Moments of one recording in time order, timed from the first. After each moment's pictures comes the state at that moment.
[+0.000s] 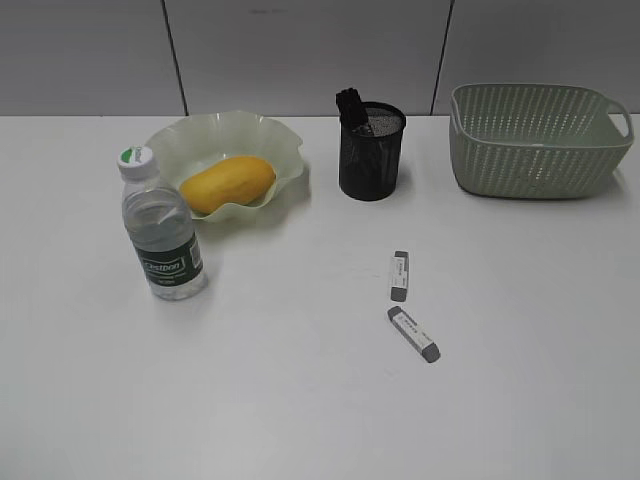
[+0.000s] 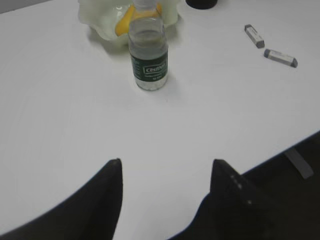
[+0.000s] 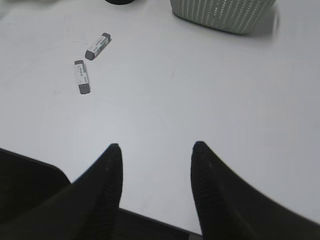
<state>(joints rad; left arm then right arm) -0.62 0.13 -0.54 0.13 1.06 -0.17 0.38 0.10 -0.51 -0.06 1.04 0.02</state>
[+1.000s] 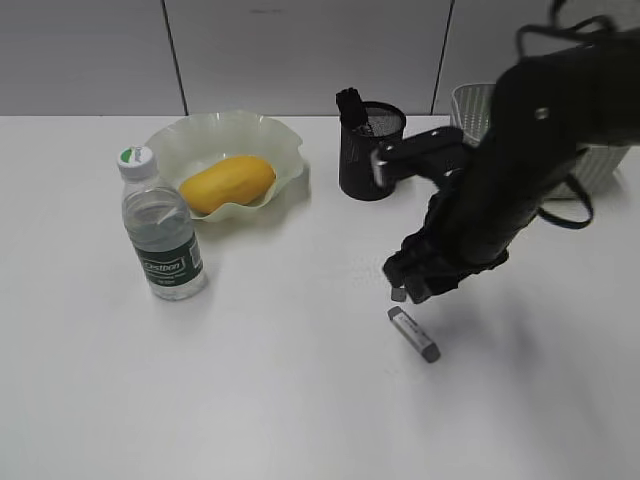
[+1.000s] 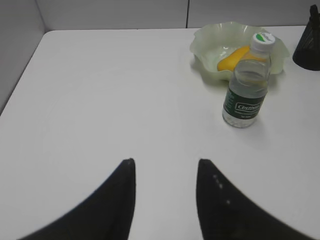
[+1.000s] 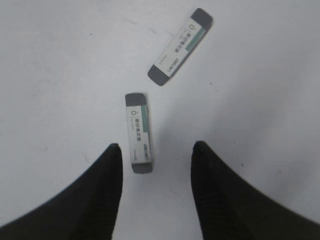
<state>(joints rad) -0.22 -0.01 -0.54 0.14 1.06 -0.18 0.56 1.77 -1.03 0.04 0.60 0.01</state>
